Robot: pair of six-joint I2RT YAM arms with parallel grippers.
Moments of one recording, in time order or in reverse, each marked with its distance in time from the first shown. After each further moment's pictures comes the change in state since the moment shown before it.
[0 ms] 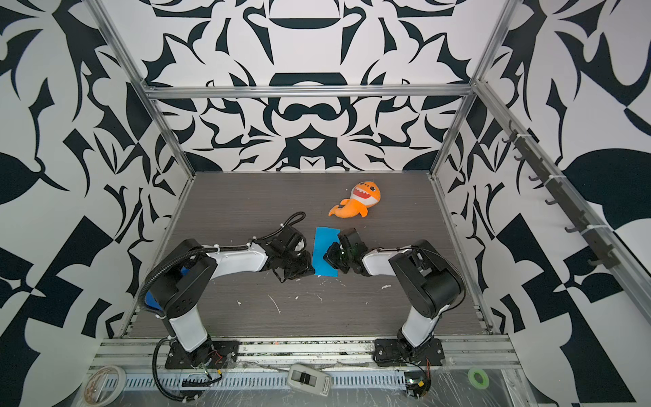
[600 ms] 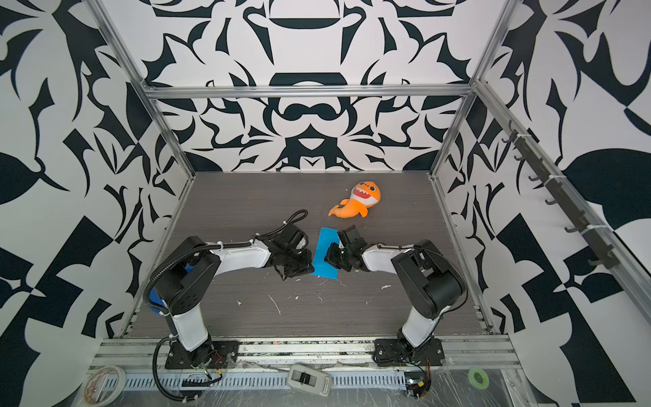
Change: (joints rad) left arm 0.000 0.039 0.056 -0.072 -0.044 0.025; right arm -0.002 -0.014 0.080 -0.192 -0.041 -0.265
